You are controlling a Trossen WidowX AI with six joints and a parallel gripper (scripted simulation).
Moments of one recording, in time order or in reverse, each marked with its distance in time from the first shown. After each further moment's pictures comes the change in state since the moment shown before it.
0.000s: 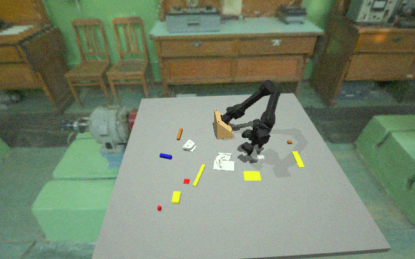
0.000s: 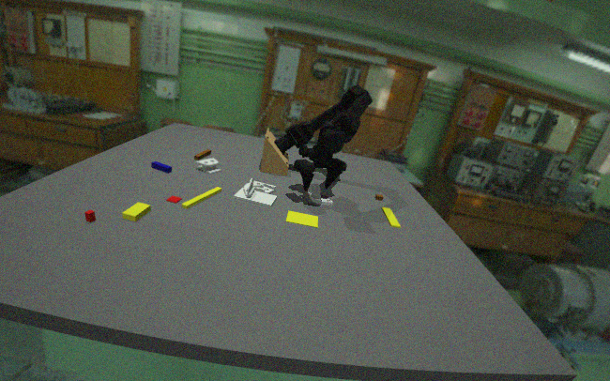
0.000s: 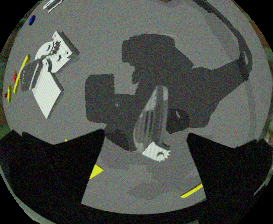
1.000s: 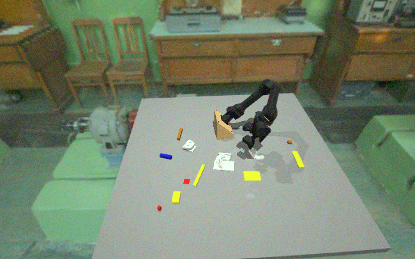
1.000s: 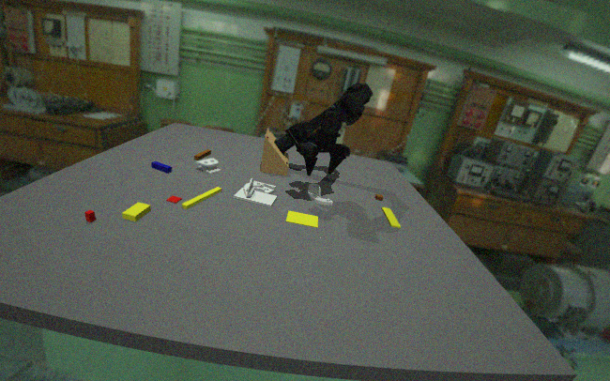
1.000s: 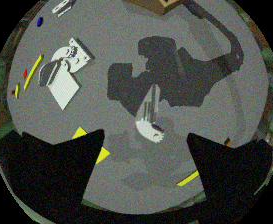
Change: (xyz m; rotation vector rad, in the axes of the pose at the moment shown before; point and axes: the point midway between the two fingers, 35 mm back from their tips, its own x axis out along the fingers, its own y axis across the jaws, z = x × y) arm -0.053 0.002 0.000 0.001 0.003 0.008
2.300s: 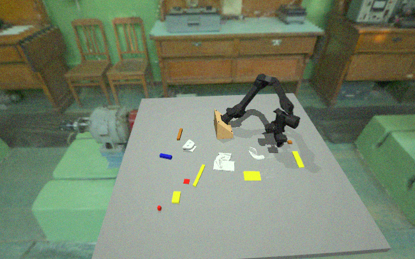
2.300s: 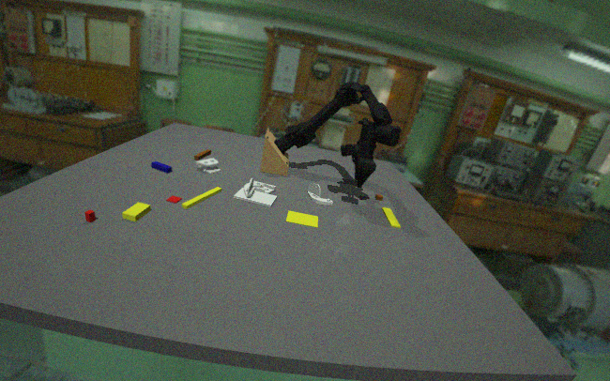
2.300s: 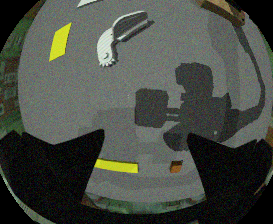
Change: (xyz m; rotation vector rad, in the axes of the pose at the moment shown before) arm 0.017 -0.143 -0.054 -0.810 0.064 0.062
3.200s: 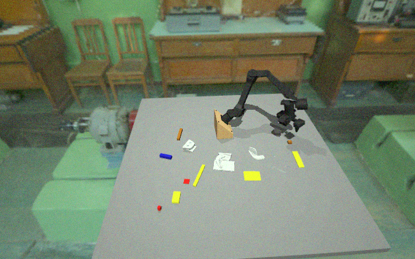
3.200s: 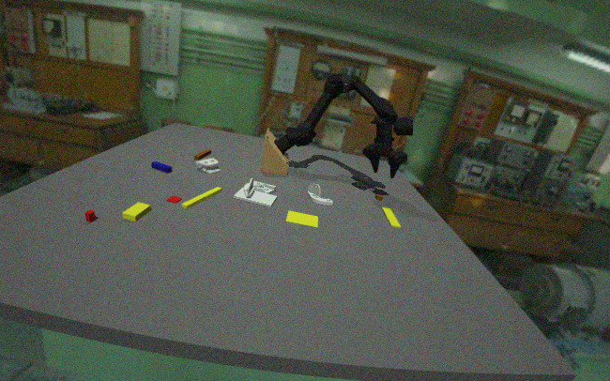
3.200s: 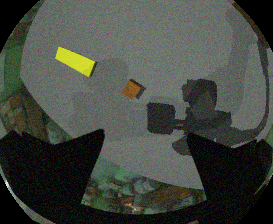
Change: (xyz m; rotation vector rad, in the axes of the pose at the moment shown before) arm -0.027 -0.110 -0.103 -0.559 0.274 0.007
